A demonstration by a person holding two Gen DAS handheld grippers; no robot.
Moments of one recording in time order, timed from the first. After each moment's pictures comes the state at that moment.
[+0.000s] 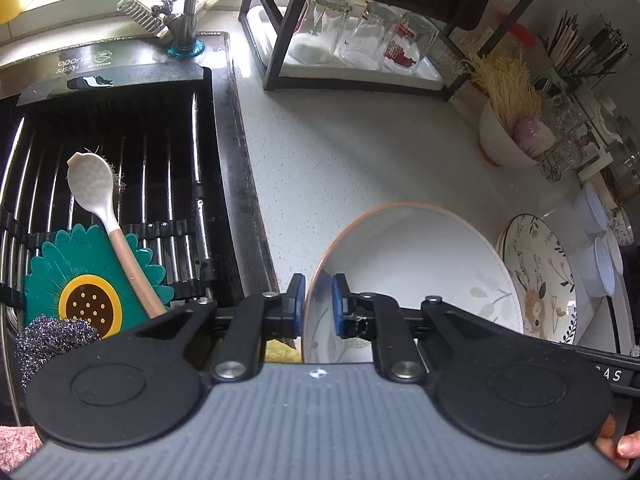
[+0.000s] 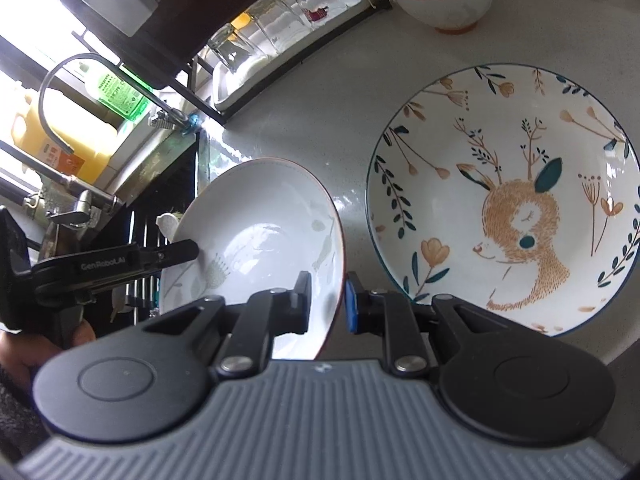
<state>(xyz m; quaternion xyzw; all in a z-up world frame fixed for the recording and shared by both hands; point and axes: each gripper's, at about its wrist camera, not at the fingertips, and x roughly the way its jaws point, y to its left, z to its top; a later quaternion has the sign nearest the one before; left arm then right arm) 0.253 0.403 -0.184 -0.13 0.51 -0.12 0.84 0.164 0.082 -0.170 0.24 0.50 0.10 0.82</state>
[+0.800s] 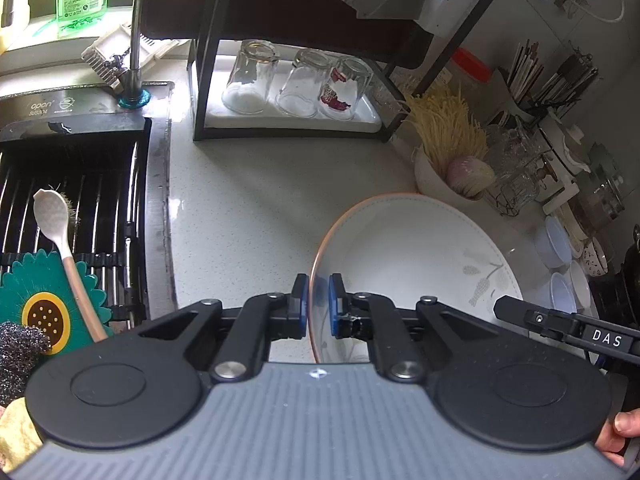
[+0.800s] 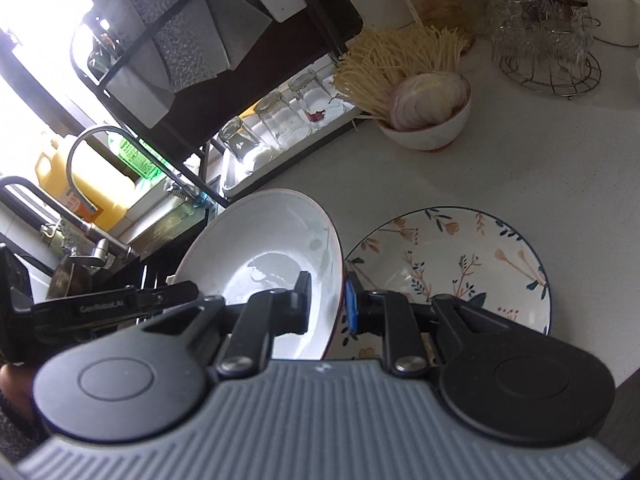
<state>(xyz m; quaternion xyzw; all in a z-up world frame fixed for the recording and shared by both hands) 0.245 0.330 -0.138 -0.15 0.46 -0.12 0.87 0.181 0.010 -0.120 0.22 0.43 0.12 0.87</state>
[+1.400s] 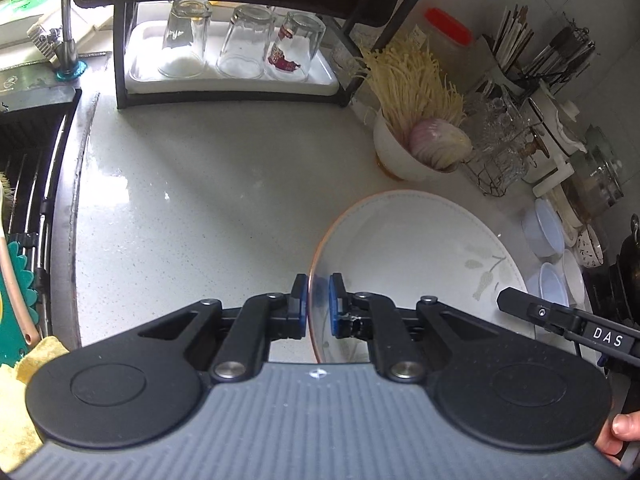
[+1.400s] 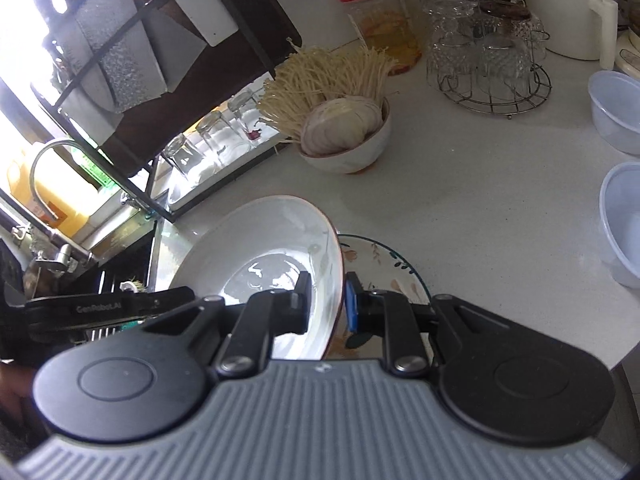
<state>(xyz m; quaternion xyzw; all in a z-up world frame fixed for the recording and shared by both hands) 0.266 0.252 -0.167 -0.15 0.49 -0.13 0.85 0.186 -0.053 -0.130 0.20 0.43 0.08 0.88</state>
